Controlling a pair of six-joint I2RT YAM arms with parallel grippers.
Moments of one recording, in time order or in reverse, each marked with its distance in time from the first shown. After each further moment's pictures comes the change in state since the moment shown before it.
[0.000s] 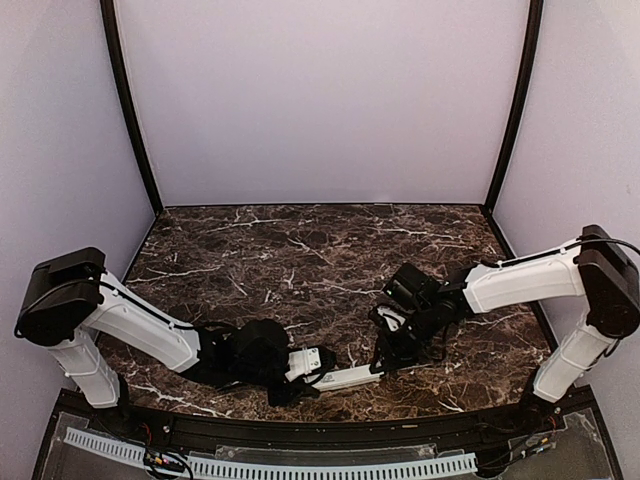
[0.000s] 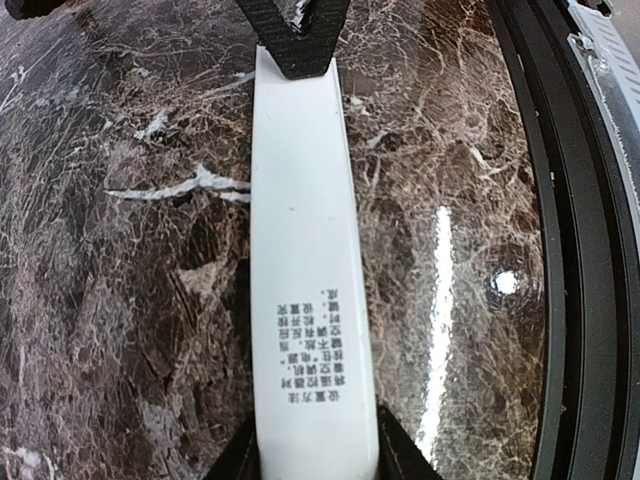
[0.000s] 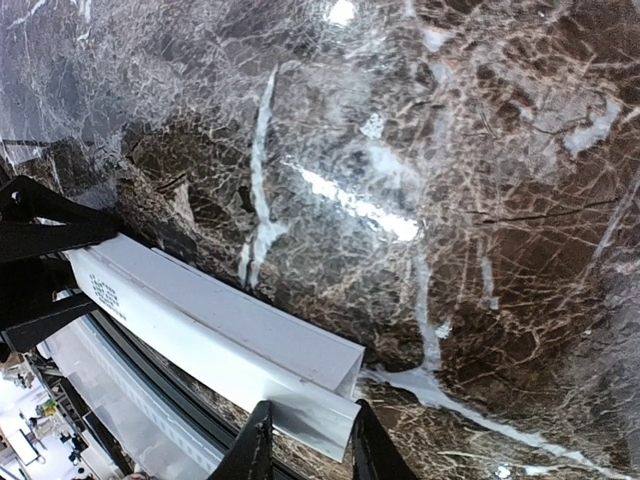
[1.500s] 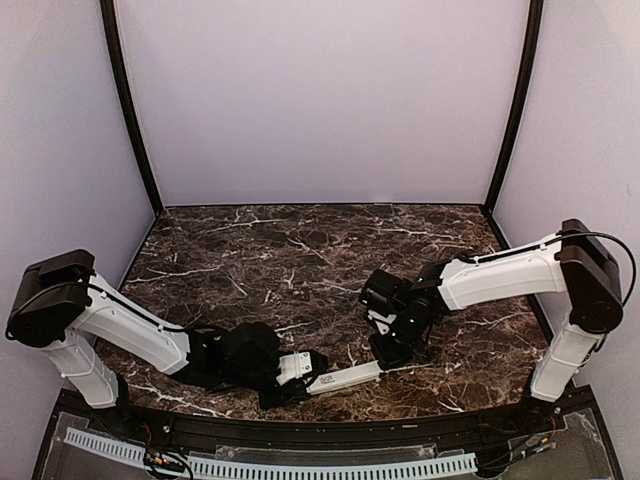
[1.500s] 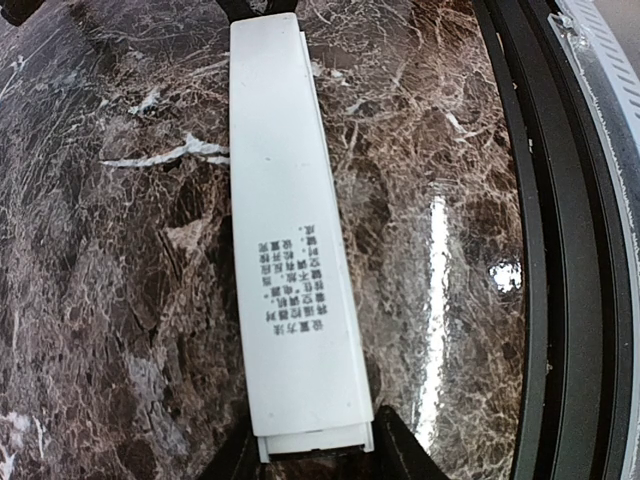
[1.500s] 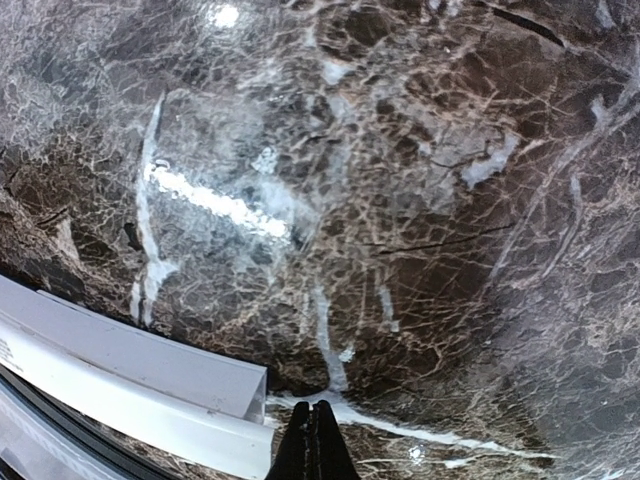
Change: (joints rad) left arm 0.000 -0.059 -0.060 -0.010 -0.009 0.004; right arm 0.095 0.116 0.179 -0.243 0.311 -0.045
